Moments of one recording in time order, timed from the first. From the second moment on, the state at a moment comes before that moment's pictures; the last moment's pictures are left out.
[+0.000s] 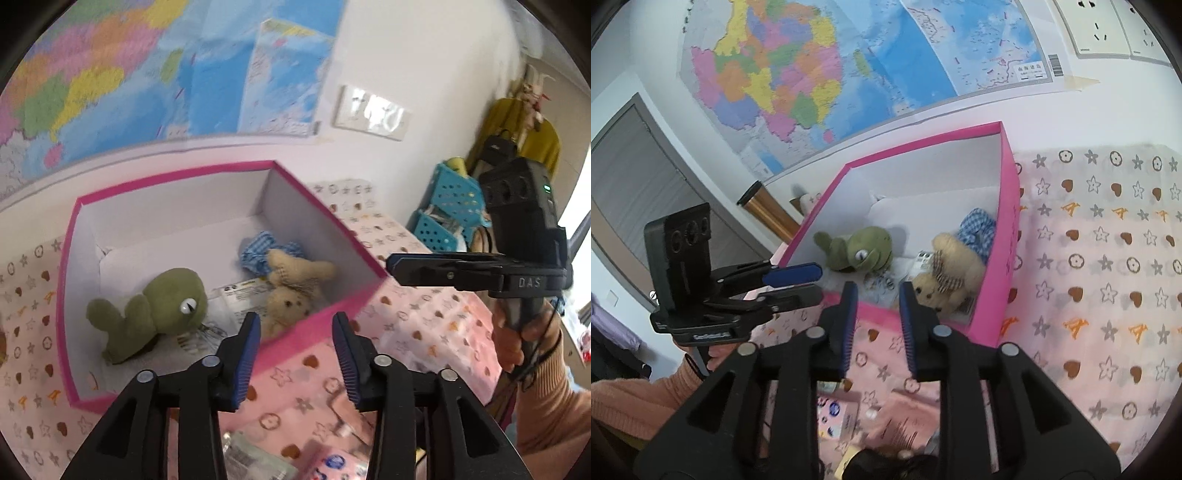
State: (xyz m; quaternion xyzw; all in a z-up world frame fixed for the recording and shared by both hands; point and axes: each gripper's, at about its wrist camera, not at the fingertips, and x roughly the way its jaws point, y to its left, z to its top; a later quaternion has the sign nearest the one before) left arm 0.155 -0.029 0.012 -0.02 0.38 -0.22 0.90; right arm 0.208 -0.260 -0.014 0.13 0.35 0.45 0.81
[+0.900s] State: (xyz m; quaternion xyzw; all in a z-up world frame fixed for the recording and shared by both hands) left arm 0.070 -0.105 -0.063 -0.05 0.48 -0.37 0.79; right arm 0.140 -0.309 -0.125 0.15 0.48 0.40 0.76
